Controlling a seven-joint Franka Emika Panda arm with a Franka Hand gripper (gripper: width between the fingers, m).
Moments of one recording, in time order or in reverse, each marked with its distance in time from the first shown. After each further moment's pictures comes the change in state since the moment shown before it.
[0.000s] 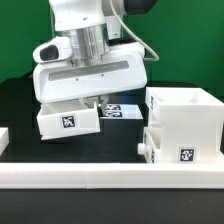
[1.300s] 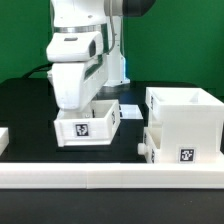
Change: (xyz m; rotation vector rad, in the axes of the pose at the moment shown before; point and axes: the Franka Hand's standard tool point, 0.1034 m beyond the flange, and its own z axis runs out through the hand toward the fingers) arm 0.017 0.013 -0.007 -0.080 -0.069 -1.382
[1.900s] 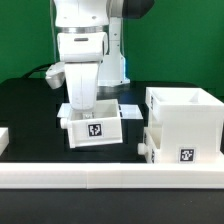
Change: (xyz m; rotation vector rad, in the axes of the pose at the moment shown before) arm -0.003 0.003 0.001 -0.008 -0.024 -0.201
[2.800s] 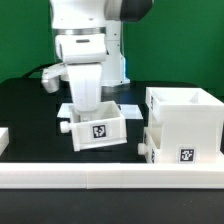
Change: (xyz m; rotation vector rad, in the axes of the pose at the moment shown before) arm -0.015 0.004 0.002 -0.012 0.034 -0.061
